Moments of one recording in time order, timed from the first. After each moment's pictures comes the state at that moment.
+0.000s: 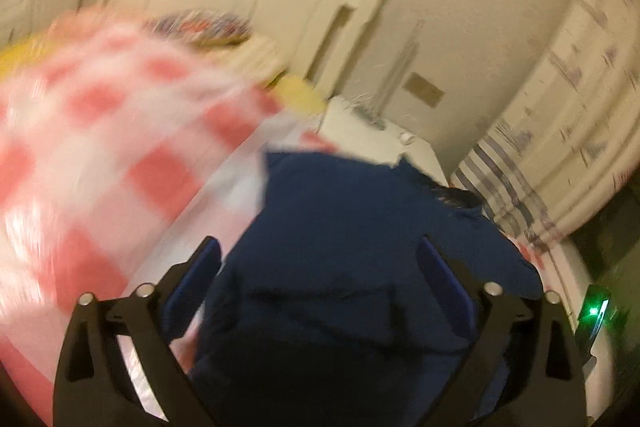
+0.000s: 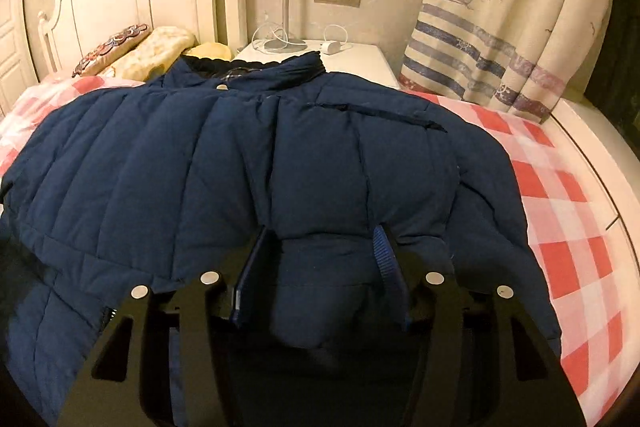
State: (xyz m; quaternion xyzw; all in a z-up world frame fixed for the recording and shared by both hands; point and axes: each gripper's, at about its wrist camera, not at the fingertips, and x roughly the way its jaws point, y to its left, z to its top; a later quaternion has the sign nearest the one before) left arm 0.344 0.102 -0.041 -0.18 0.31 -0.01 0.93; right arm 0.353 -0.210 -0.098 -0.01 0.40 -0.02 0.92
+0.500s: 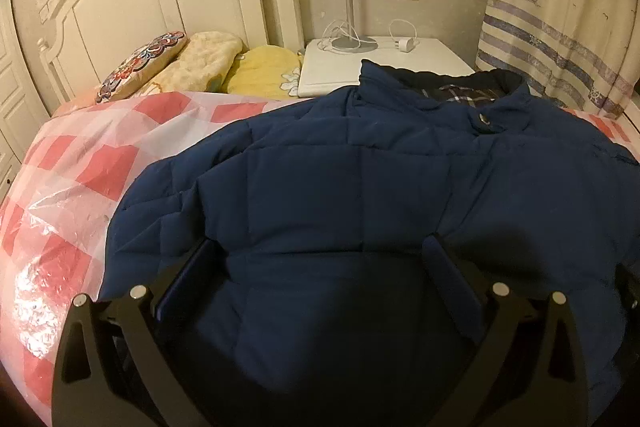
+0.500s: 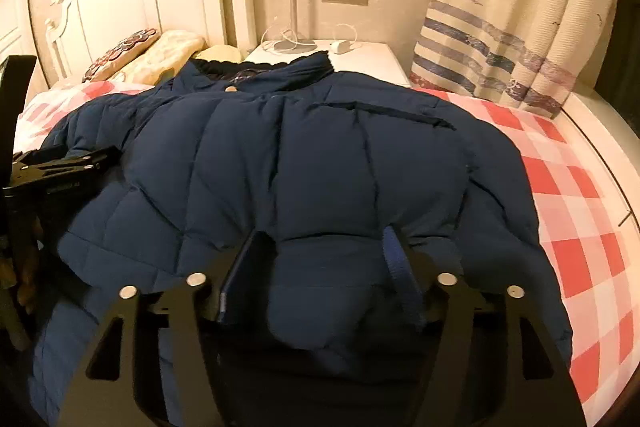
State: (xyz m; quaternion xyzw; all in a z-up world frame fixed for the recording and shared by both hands) left arm 0.452 -0.014 -0.112 0.04 0.41 0.01 0.91; right arm 0.353 -0.212 -0.099 0.00 0.40 0.00 0.92
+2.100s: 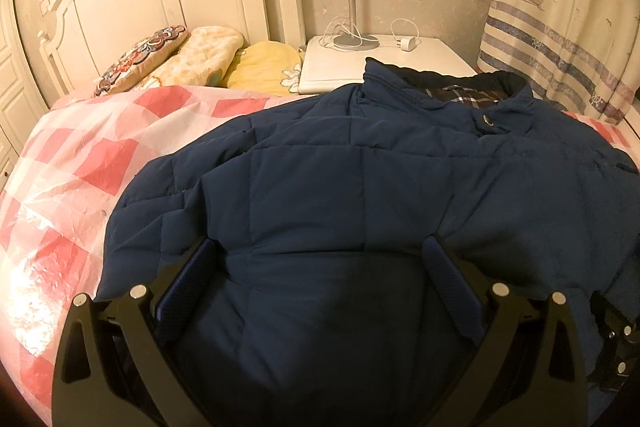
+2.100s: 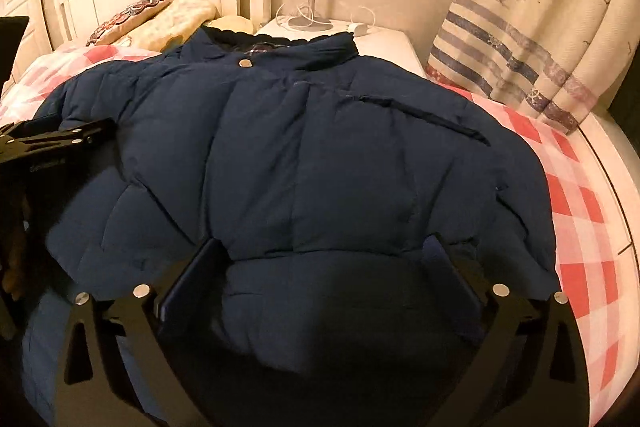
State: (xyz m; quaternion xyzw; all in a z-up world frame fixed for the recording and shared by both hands) left arm 0.452 -0.010 -0.111 0.04 0.40 0.01 0.91; right arm 0.376 -0.200 -0.110 -0.04 0.43 0.02 0.90
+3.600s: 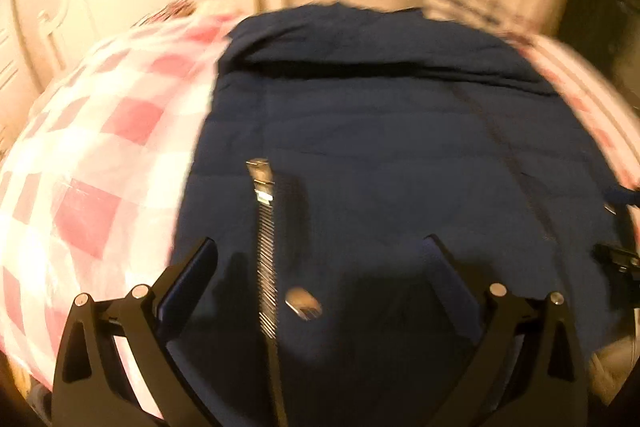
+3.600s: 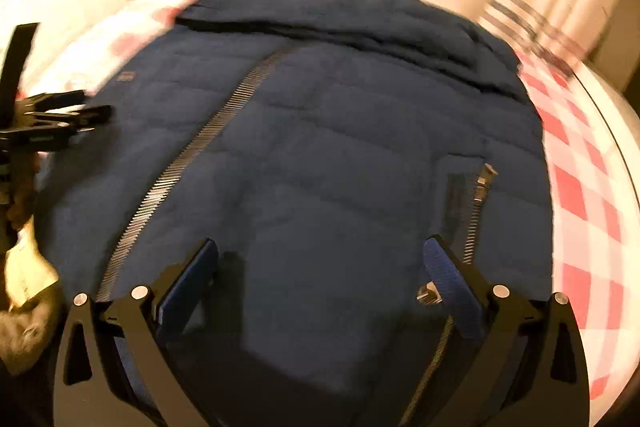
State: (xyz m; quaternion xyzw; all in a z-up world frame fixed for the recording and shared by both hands) left arm 0.131 0.055 -0.095 0.04 0.42 -0.07 0.91; right arm 0.123 -0.192 -0.094 -0.07 0.44 0.16 0.88
